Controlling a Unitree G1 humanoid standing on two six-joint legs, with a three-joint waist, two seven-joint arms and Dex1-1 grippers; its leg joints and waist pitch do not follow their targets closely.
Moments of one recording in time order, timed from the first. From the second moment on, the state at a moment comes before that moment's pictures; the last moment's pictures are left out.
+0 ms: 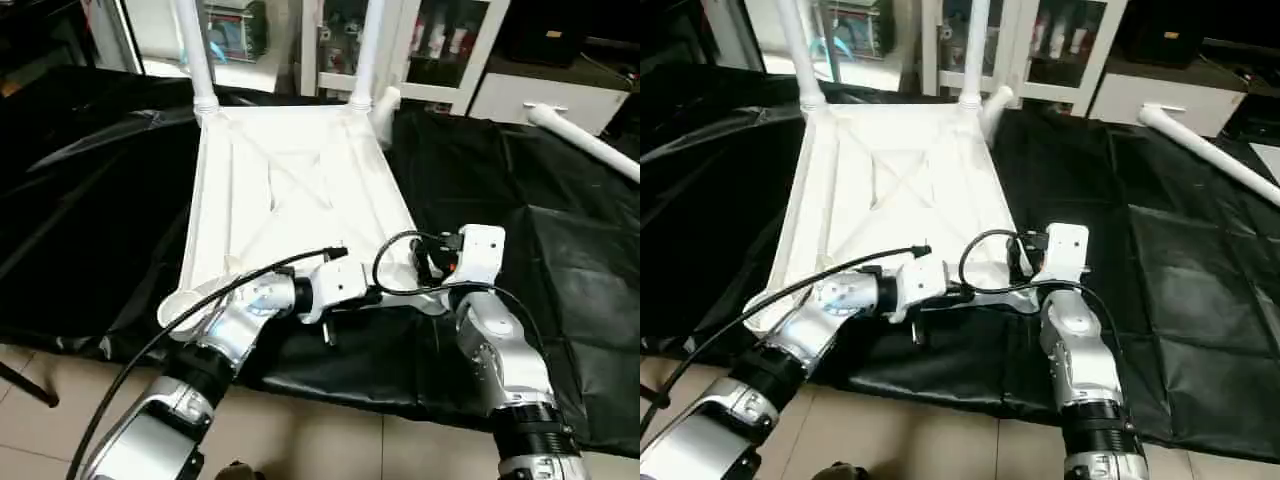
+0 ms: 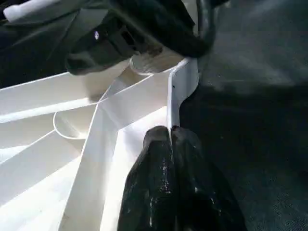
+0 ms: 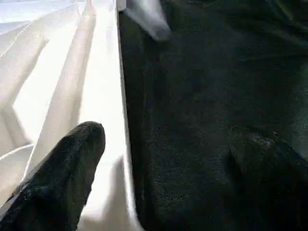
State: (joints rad) left arm -0.61 0.17 -0.37 0.71 0.15 -0.31 -0.91; right arm -0.34 -0.06 -0.12 0.32 0.13 0.24 0.00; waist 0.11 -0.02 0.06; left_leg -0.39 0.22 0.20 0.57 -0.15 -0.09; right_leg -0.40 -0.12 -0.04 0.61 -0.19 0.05
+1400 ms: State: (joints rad) left arm -0.68 0.37 -0.33 0.85 0.19 -0.47 -0.86; right arm -0.31 -0.05 -0.11 0.28 0.12 0.26 -0.01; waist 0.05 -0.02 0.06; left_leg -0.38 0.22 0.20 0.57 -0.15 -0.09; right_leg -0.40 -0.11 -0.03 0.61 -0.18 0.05
